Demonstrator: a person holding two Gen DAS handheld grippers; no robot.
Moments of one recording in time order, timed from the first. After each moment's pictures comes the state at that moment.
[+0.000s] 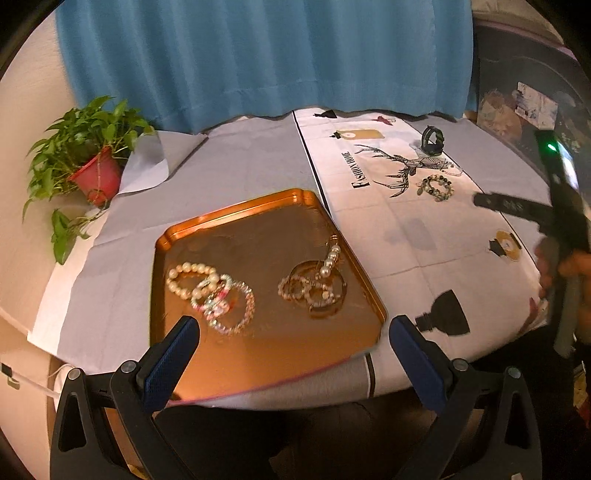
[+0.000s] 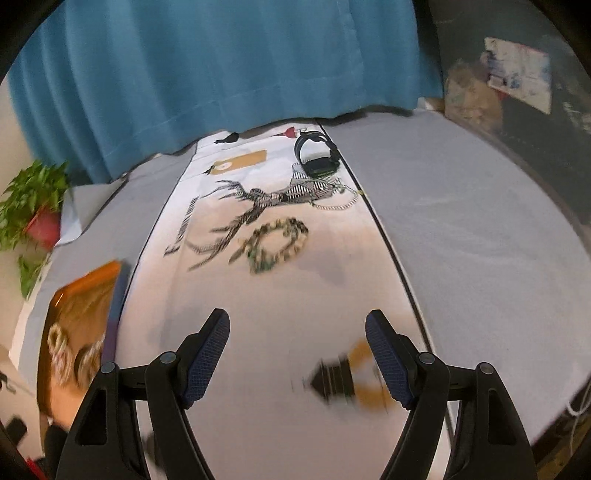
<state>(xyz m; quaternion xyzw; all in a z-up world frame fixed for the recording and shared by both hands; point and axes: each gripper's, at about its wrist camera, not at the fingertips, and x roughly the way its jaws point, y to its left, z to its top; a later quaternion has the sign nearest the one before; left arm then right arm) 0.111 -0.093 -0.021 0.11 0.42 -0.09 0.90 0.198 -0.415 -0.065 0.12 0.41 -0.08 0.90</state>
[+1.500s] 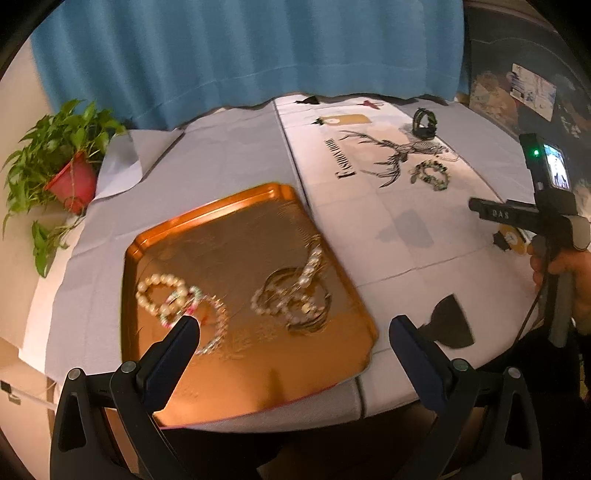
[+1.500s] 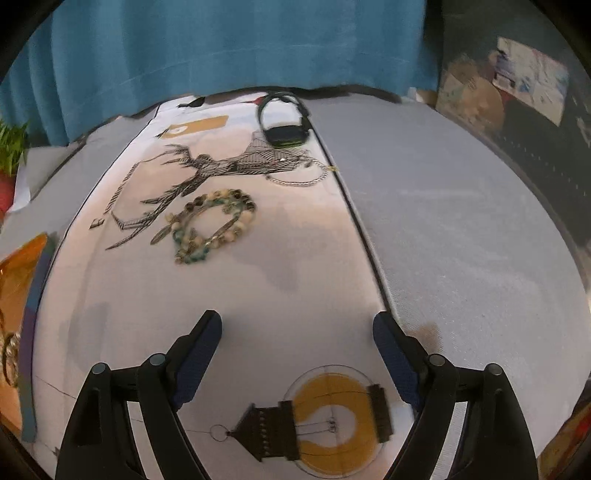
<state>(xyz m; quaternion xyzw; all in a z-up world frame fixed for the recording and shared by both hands) 0.139 -0.117 -0.038 0.12 0.44 -0.11 0.88 0.214 -0.441 -0.105 0.07 0.43 -0.12 0.89</state>
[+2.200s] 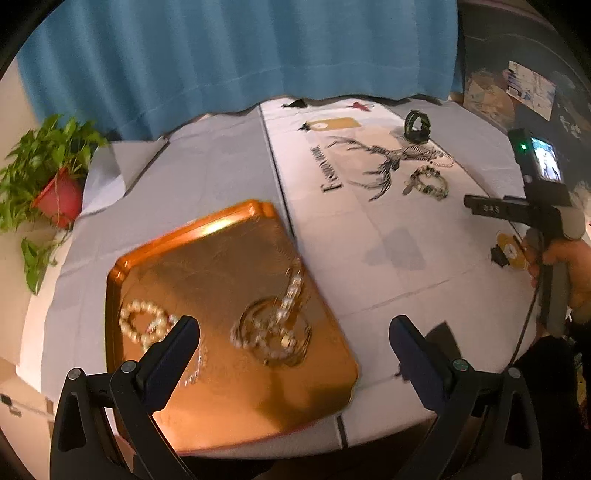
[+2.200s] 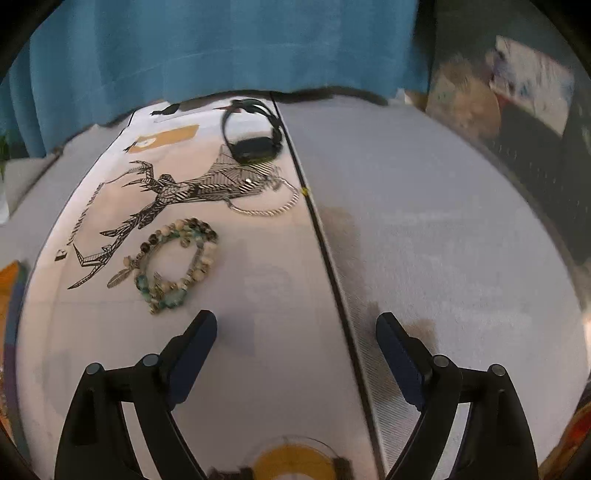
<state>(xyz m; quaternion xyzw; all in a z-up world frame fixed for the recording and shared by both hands) 0.164 -0.143 -0.038 0.13 0.44 -0.12 0.88 0.239 -0.469 -0.107 0.06 0.45 -0.15 0.88</state>
